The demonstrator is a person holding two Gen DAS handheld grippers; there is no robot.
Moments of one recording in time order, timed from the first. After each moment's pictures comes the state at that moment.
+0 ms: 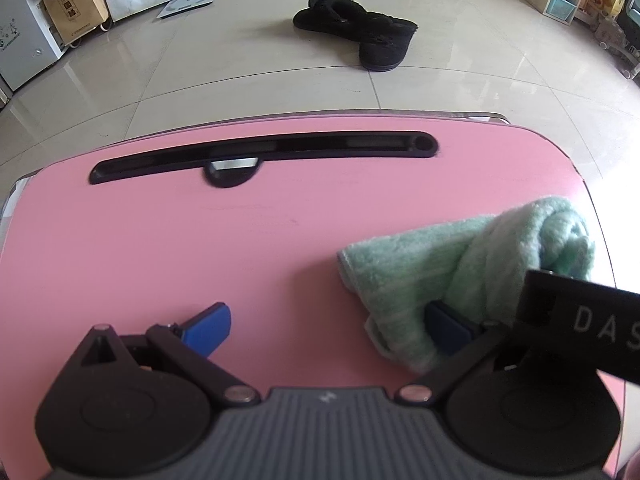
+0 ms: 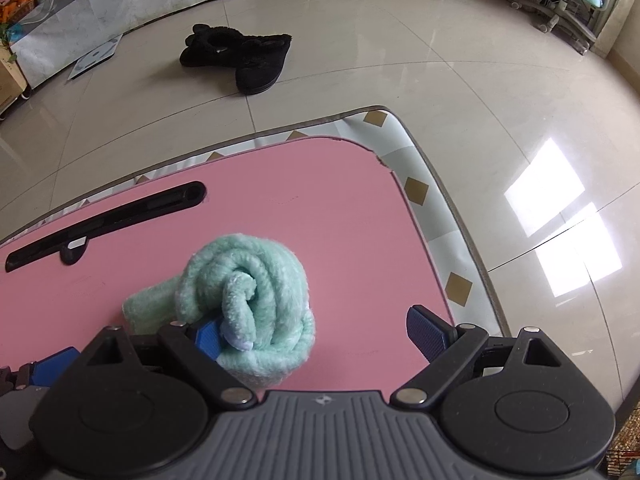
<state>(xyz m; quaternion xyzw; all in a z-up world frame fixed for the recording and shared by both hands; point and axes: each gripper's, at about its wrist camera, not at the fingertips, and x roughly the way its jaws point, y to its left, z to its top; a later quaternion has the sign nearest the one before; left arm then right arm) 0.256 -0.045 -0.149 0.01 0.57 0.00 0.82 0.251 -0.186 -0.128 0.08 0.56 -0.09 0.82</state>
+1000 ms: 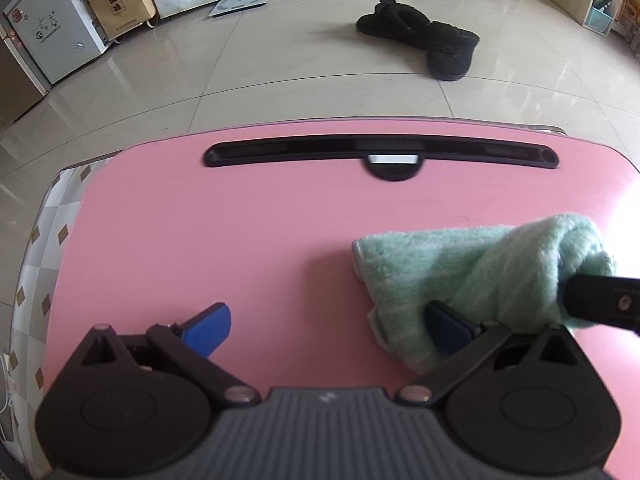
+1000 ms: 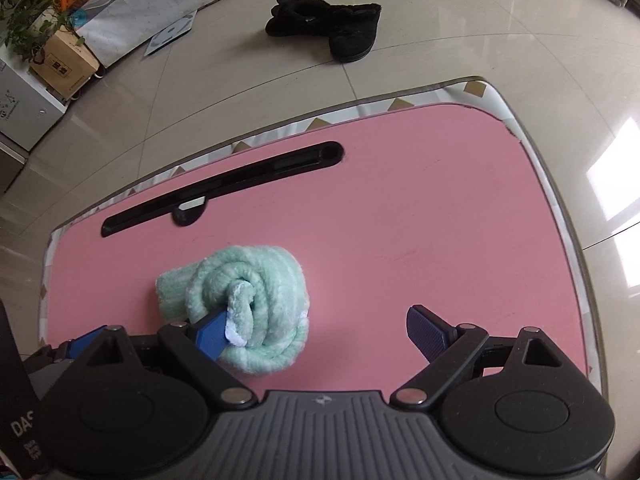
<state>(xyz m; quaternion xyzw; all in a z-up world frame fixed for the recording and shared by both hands) 0.248 0.044 -0.145 0.02 0.56 0.06 0.83 0.253 -0.138 -0.126 0.14 0.58 0.03 0.80</state>
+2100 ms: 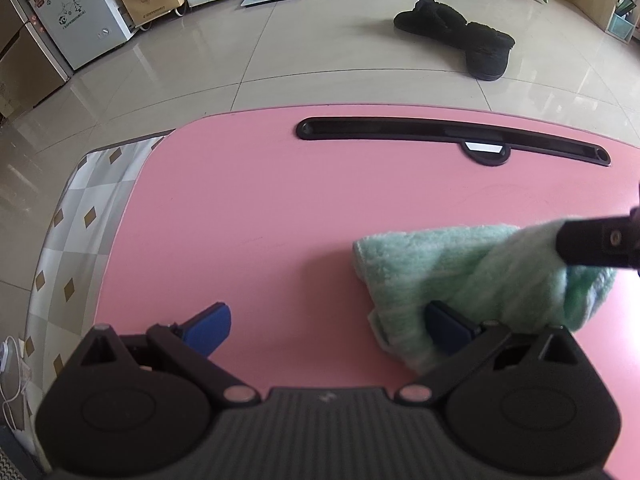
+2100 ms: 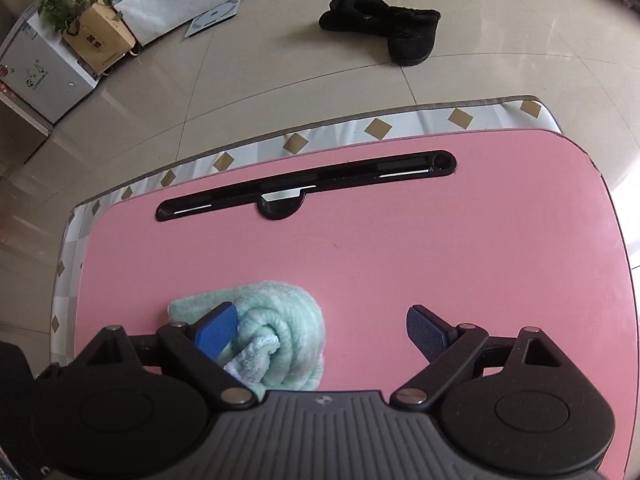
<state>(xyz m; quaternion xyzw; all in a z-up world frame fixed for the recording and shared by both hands) 0.227 0.104 -0.143 0.02 0.56 0.08 0.82 0.267 -0.063 -0.119 0.12 0.58 0.07 0.80</state>
